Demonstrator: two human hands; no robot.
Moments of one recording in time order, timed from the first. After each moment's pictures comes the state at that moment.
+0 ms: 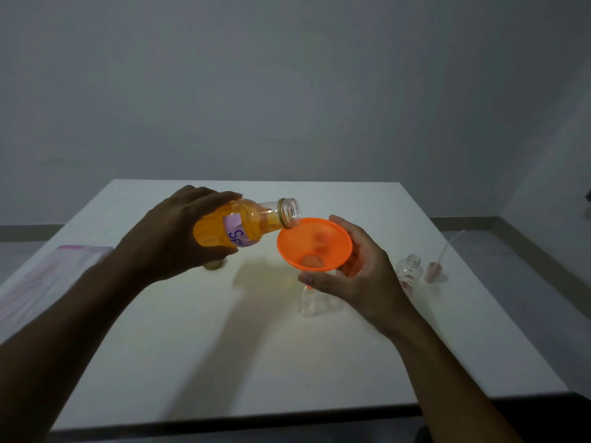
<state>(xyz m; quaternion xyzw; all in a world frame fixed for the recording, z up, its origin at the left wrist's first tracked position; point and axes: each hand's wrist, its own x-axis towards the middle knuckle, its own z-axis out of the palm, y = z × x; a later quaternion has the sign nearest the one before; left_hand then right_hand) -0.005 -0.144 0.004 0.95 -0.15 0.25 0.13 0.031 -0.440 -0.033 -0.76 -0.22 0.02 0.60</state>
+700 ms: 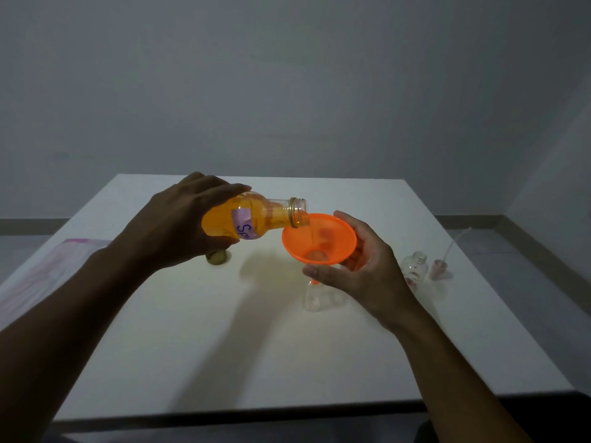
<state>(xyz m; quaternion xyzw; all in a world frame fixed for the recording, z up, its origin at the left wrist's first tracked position) -0.001 -0.147 0.015 0.95 -0.17 0.26 0.05 0.033 -0.440 -0.033 -0.76 -0.22 0.02 0.61</state>
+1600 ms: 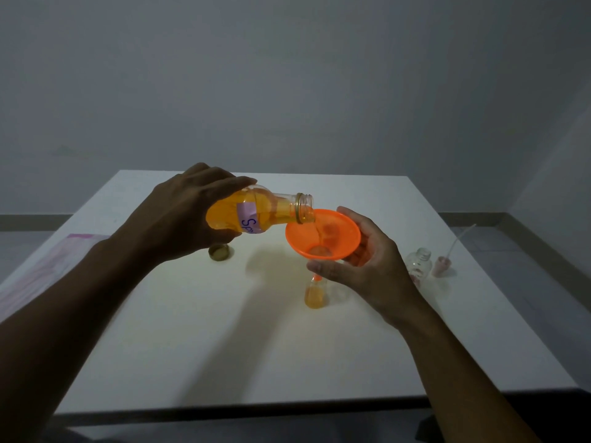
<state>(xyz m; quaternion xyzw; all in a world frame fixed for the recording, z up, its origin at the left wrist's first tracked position) 0.000 -0.146 0.019 0.95 -0.18 0.27 0.02 0.036 -0.439 -0.034 -0.76 -0.23 0.03 0.61</state>
